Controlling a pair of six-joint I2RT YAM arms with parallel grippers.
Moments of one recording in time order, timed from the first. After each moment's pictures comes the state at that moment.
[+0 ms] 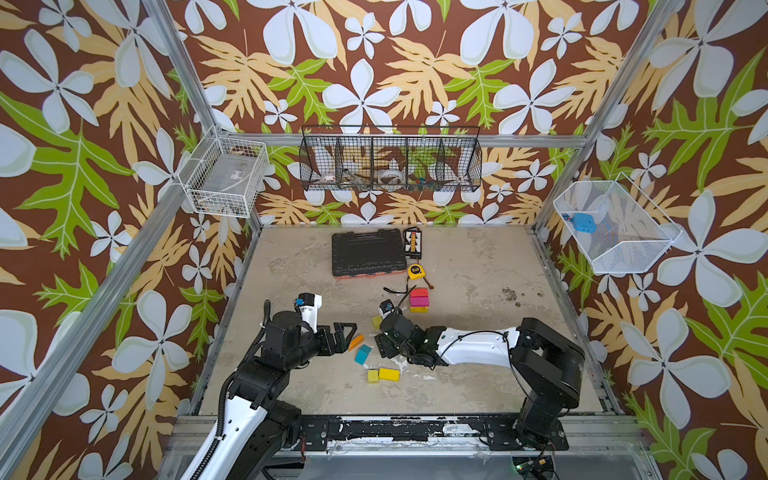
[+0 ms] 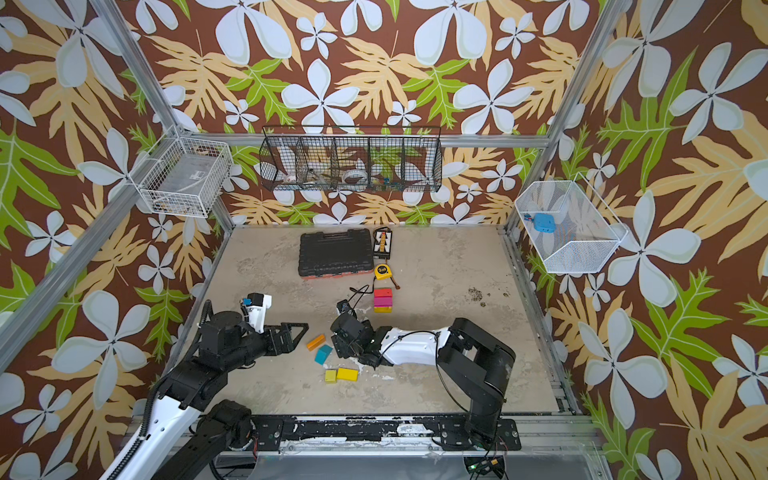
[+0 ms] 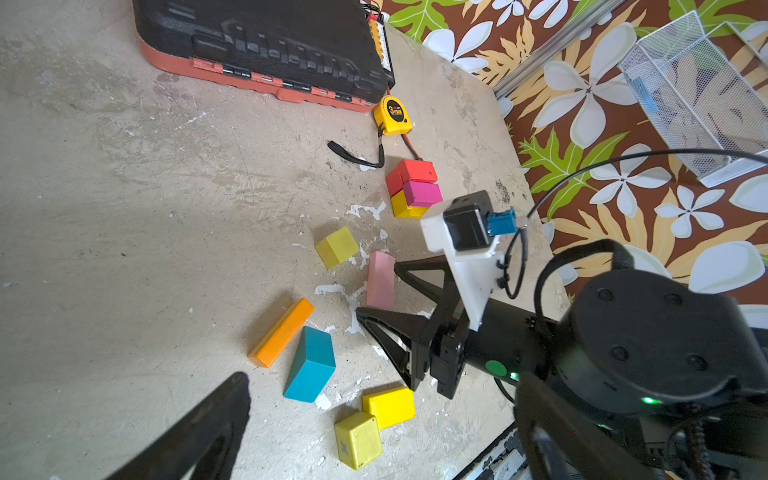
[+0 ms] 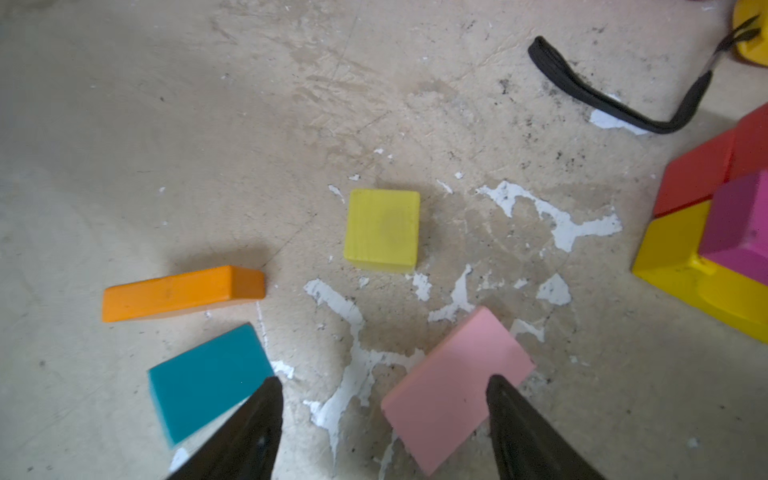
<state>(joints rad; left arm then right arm) -0.34 0.57 0.57 -0.55 0.32 -0.56 1.03 1.80 0.98 -0.08 0.29 0.43</state>
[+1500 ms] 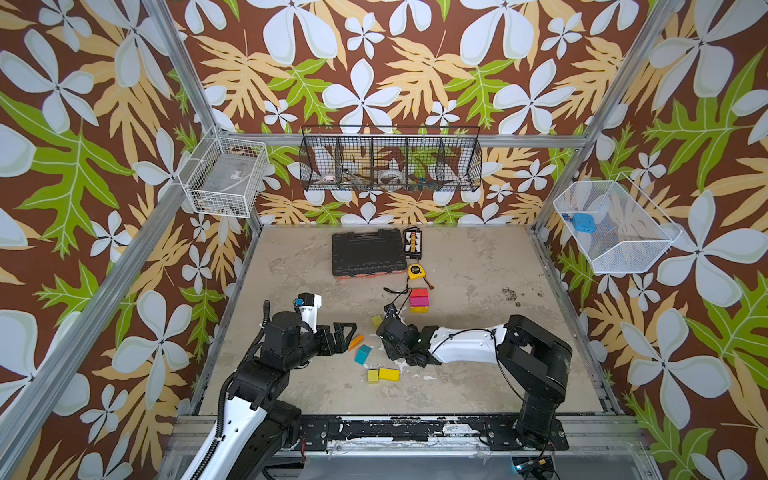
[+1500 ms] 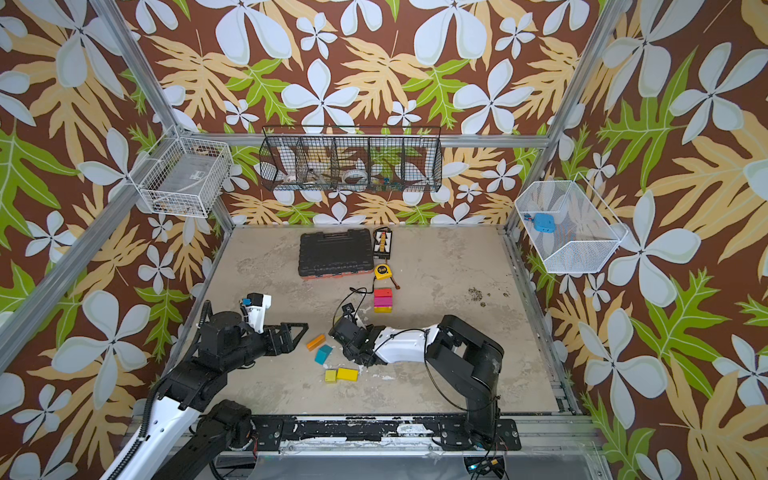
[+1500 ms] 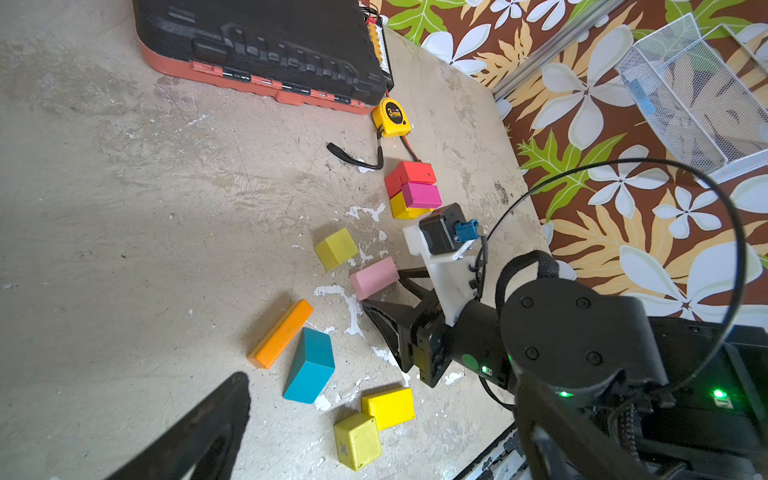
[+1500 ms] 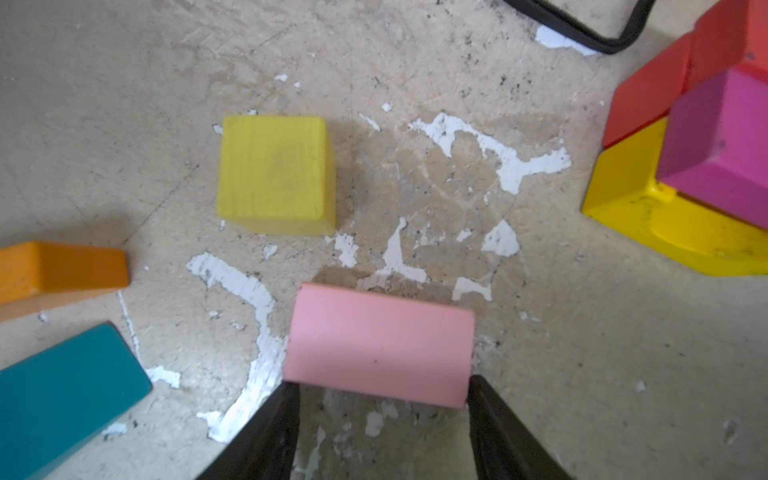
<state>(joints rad) -0.34 0.57 0.57 -0.55 0.32 -0.56 1.04 1.86 1.02 -0.22 0.39 0.51</state>
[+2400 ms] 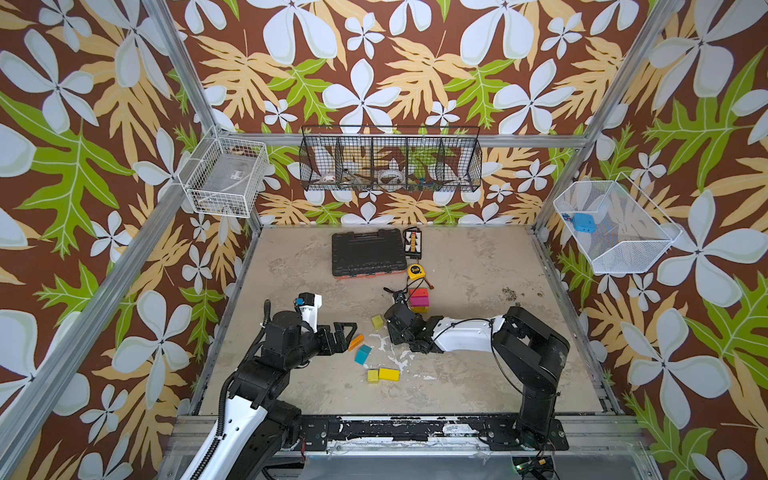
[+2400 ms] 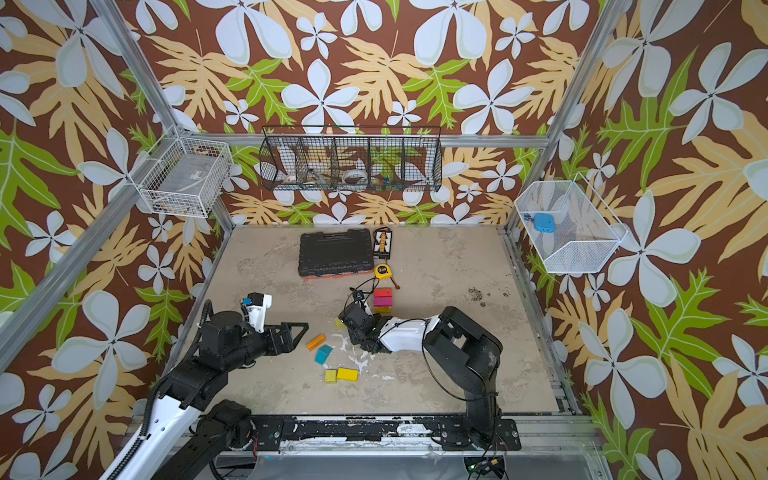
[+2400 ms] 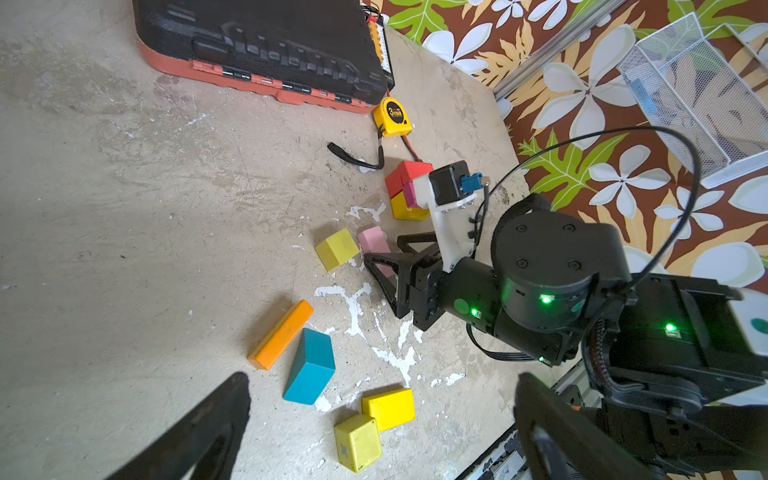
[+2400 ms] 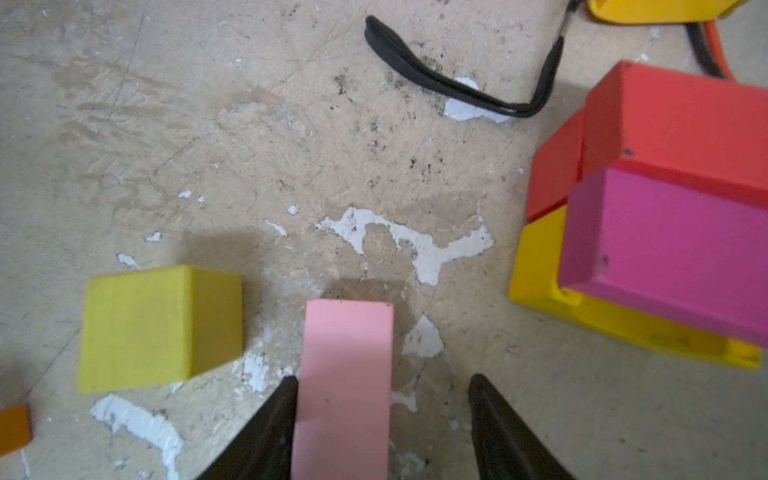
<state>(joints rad) -0.34 0.58 0.57 -0.54 0.32 -0.56 0.92 1.89 1.02 -0.12 0.37 0.51</state>
